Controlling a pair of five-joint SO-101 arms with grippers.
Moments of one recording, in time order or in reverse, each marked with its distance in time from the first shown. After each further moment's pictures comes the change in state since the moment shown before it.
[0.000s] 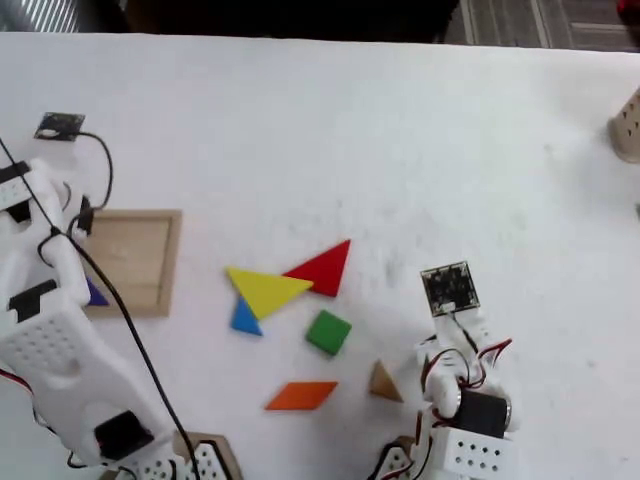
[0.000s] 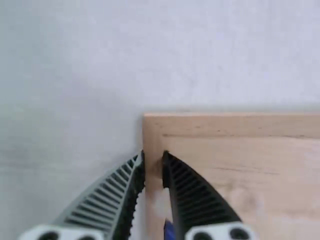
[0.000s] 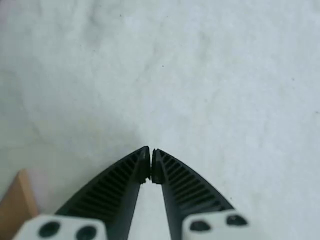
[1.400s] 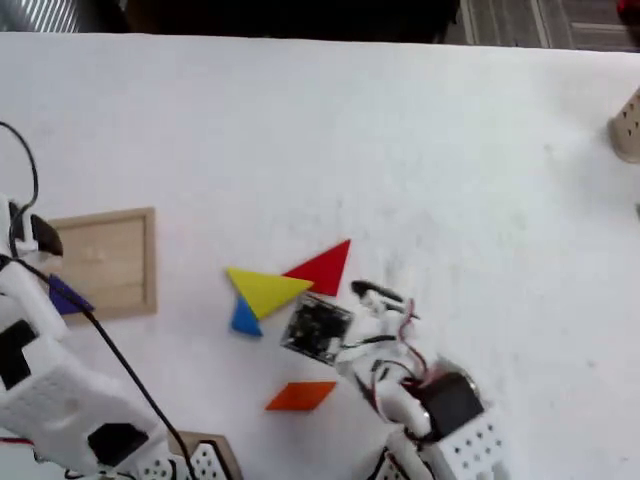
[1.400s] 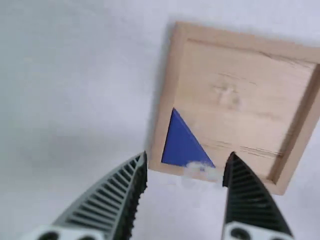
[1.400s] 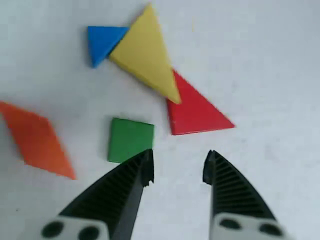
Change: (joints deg) left arm -9.3 -21.9 3.7 24.5 10.7; right arm -46.3 27.1 -25.1 -5.5 16.4
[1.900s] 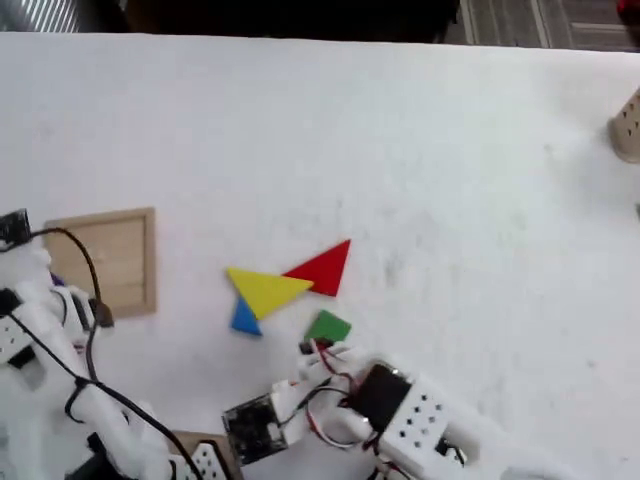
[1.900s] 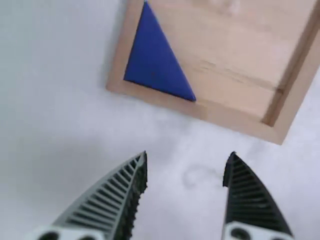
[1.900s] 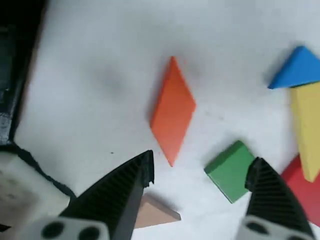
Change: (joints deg) left arm -1.6 -45.7 61.4 -21.2 5.3; right arm -23.2 17.8 -4.0 9.9 14.5
